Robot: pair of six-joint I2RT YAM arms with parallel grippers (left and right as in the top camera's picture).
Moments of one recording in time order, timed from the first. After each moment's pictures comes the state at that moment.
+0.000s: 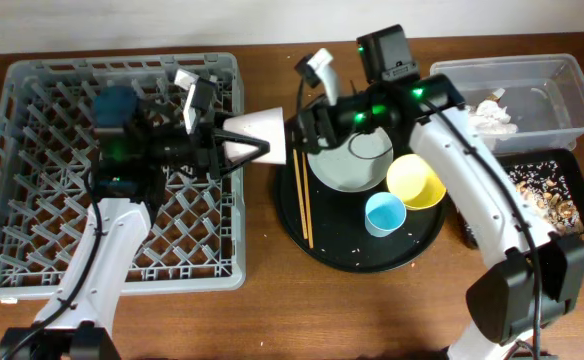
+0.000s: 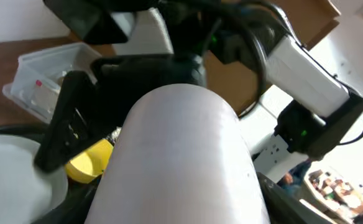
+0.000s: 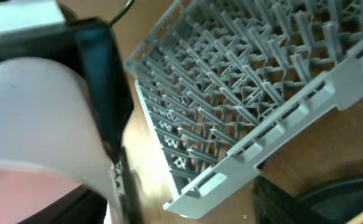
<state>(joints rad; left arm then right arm) -0.06 1.50 1.05 0.36 1.46 -0.59 0.32 1.83 1.74 -0.83 -1.00 -0.05</state>
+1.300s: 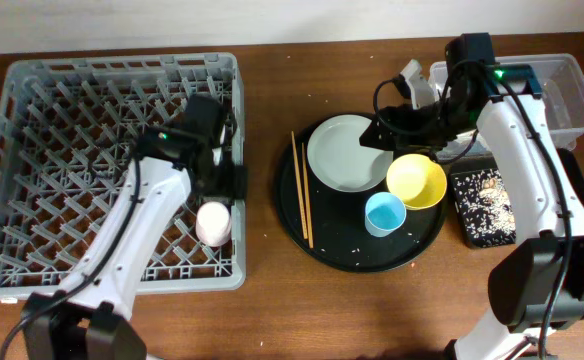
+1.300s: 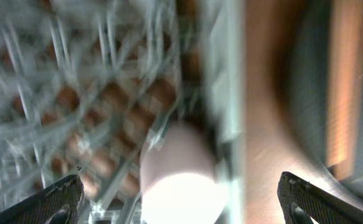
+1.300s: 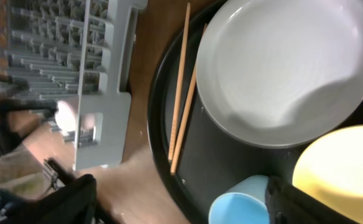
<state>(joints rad) -0.29 1.65 1.40 -1.12 -0.10 -0.20 0.03 1.84 1.73 -1.24 -0.65 -0.09</state>
